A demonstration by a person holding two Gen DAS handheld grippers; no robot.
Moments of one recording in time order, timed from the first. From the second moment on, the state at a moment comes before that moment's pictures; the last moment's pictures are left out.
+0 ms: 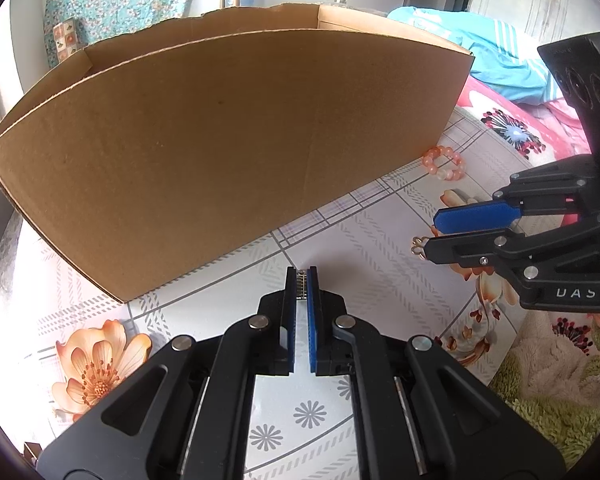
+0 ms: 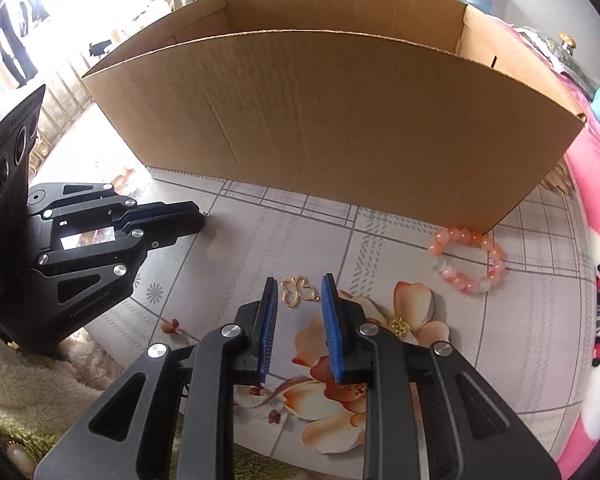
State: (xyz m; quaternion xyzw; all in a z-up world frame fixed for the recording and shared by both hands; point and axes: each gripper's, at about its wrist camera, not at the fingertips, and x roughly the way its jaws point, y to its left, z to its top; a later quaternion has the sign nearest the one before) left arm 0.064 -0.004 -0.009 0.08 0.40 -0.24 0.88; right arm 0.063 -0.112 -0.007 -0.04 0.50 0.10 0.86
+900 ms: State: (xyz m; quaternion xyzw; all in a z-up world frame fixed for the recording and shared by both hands) left arm 0.063 0.000 -0.010 0.08 0.40 -0.25 0.88; right arm 0.051 -0.087 -0.012 -0.10 0.50 0.09 0.86
